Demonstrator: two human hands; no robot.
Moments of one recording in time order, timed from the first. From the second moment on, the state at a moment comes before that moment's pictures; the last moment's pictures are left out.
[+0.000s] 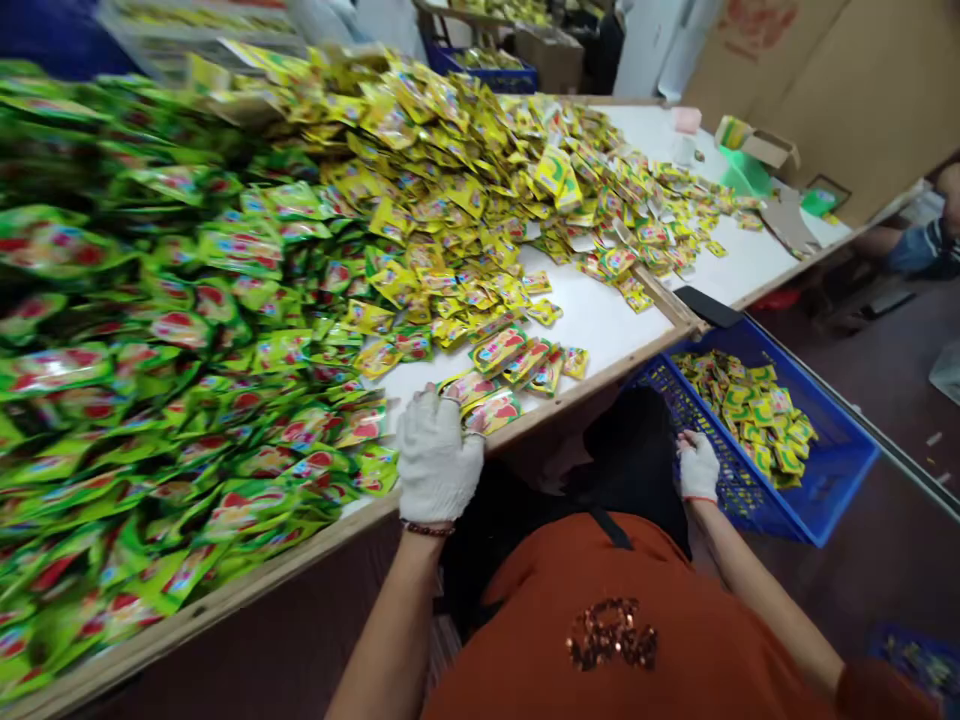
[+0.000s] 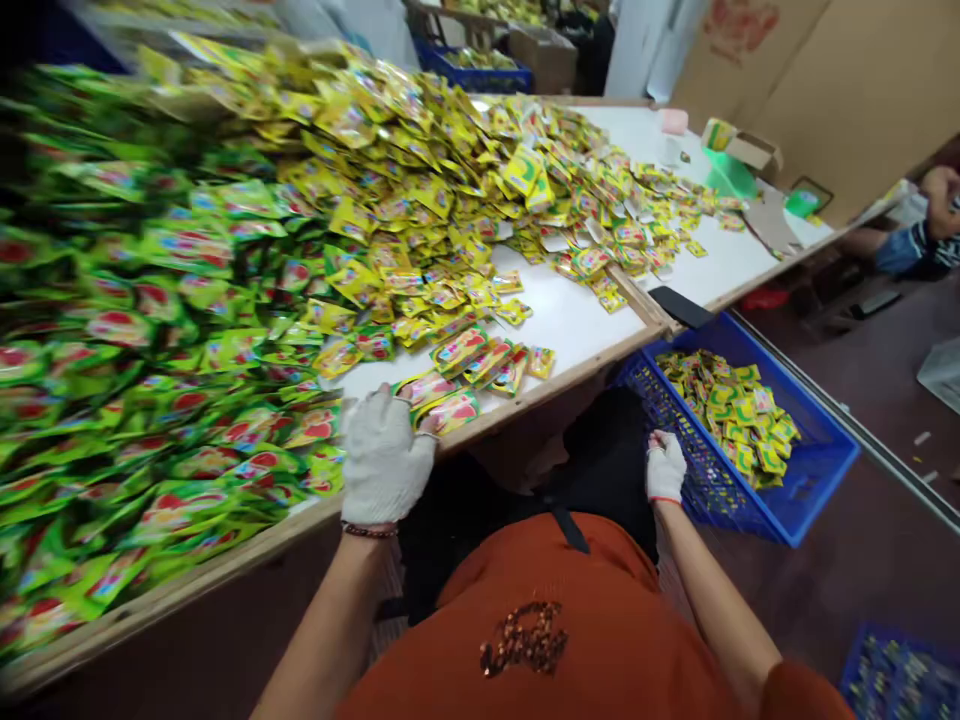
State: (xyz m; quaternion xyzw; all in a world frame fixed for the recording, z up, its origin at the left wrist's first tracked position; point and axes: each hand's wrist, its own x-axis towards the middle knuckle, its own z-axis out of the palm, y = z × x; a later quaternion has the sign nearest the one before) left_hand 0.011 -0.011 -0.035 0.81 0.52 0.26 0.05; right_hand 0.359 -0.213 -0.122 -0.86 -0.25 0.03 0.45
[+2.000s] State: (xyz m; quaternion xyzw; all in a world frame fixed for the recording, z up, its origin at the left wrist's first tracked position) left_hand -0.022 0.023 -0.006 0.64 0.46 0.41 0.46; right_hand 0.172 -0.009 -0.004 -0.55 -0.63 0.33 0.44
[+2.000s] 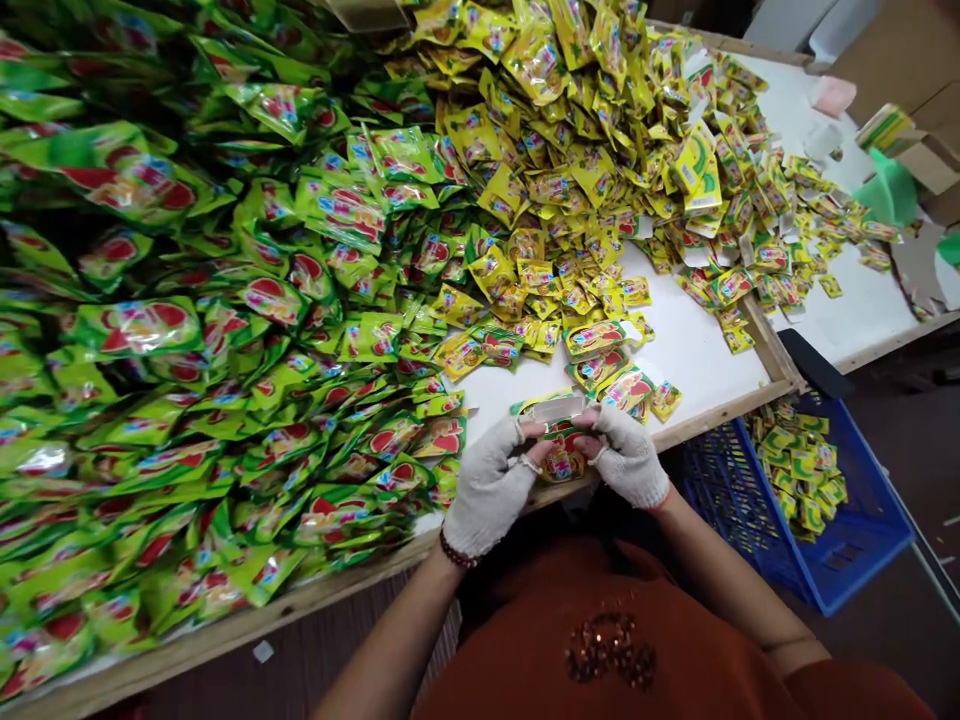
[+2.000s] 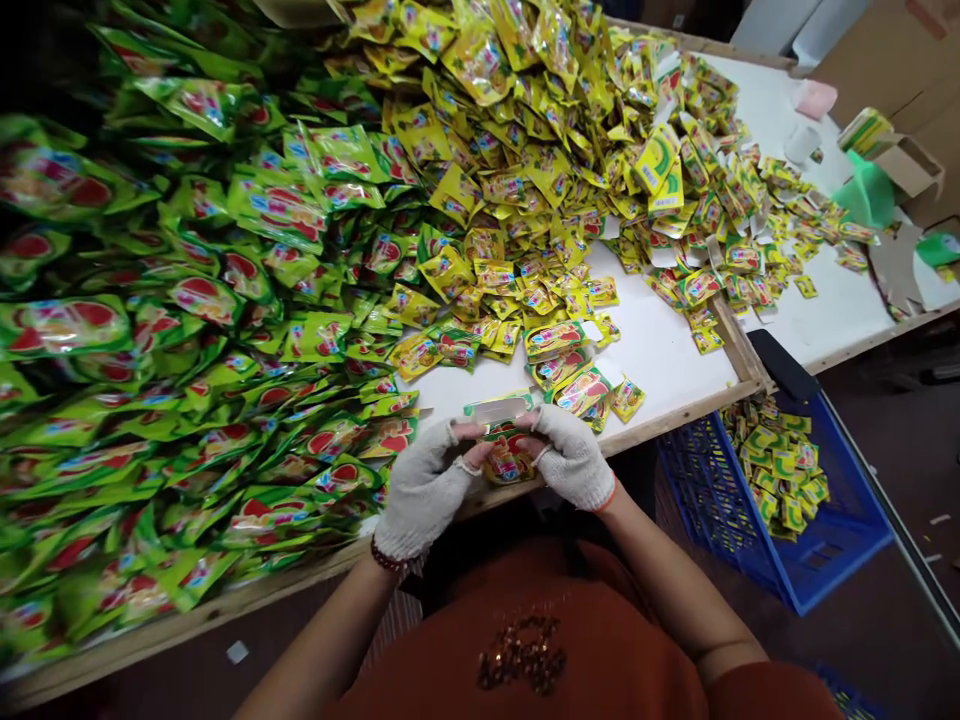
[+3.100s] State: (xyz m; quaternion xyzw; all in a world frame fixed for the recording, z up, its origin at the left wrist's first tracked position) left_hand -0.032 0.010 -0.013 0.78 0.27 0.50 0.26; right_hand 0.193 0.004 0.003 -0.31 -0.86 0.18 0.37
